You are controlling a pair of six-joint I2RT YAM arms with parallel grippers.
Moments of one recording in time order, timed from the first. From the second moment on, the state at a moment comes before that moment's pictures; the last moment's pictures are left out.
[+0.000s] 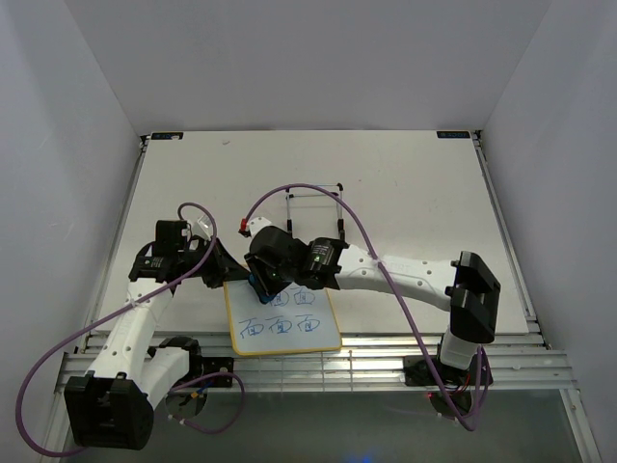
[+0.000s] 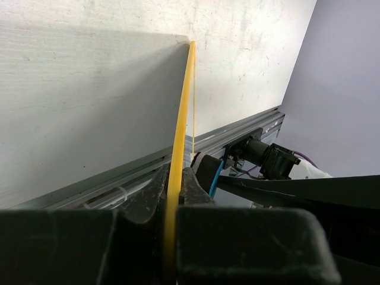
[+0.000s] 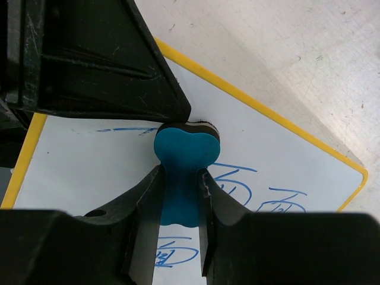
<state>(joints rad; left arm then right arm) -0.07 0.94 0.69 -0.70 0.69 -0.61 1.27 1.74 1.48 -0.53 0.09 0.48</state>
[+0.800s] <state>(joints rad) -0.11 0.93 0.69 -0.63 0.70 -0.60 1.40 1.84 1.53 -0.19 -0.17 0.55</state>
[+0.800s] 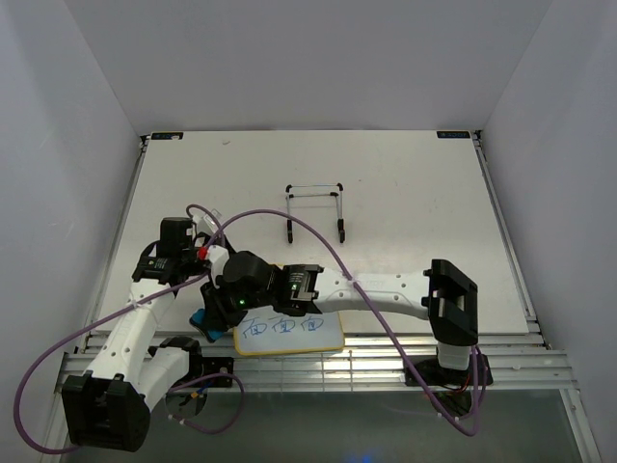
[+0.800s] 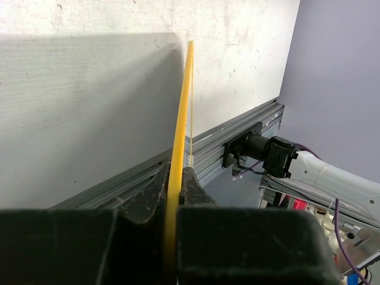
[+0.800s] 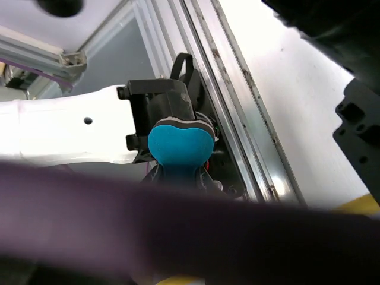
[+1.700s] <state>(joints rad) -0.11 0.95 0.69 -0.61 0.66 -0.66 1.35 1.51 1.24 -0.10 -0.17 0.51</state>
